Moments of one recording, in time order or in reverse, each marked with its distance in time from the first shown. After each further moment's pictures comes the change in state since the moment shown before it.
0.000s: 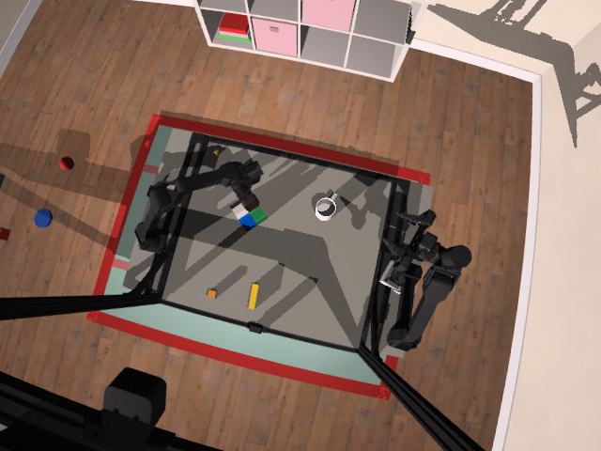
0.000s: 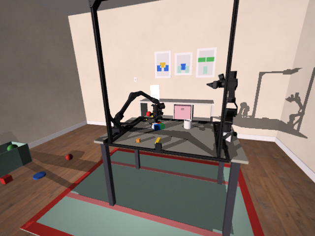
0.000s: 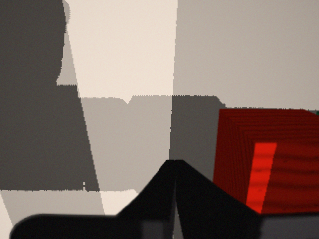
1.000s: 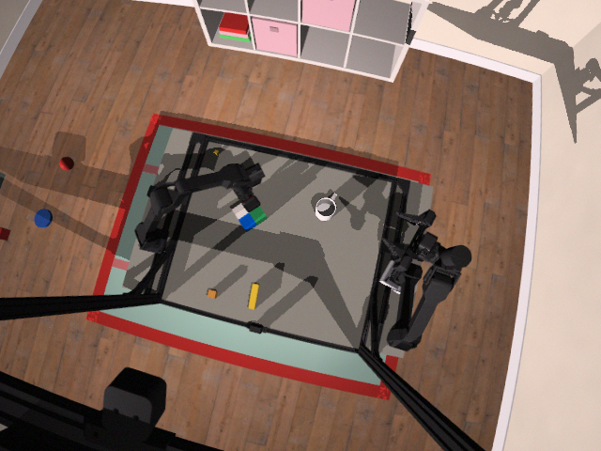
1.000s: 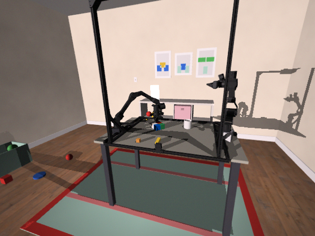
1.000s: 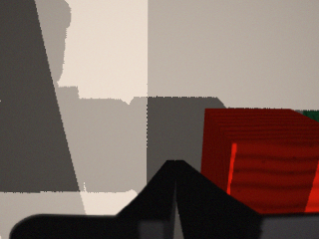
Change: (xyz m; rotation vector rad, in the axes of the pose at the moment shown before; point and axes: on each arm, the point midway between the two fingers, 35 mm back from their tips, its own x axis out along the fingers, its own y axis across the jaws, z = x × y) left arm 0.000 -0.009 0.000 0.000 0.000 0.000; right arm 0.000 0.000 0.000 0.000 0.000 0.000
